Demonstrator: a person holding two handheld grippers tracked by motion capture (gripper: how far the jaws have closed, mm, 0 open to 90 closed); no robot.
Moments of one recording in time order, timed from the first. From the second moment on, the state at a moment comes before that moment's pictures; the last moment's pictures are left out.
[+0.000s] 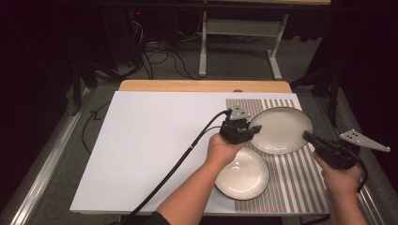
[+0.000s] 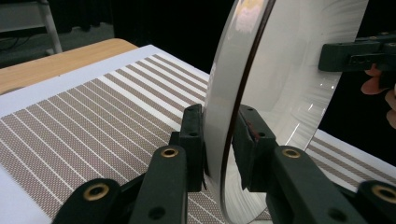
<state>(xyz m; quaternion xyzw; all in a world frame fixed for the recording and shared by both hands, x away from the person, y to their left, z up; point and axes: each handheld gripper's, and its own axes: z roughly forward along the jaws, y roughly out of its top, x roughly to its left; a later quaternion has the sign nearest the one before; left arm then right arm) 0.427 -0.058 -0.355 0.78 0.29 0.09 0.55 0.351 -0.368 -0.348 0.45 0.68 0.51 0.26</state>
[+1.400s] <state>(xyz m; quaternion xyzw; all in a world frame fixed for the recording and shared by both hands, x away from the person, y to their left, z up) 0.440 -0.074 -0.398 0.80 0.34 0.07 0.49 0.360 -0.370 -0.383 0.48 0.70 0.46 0.25</state>
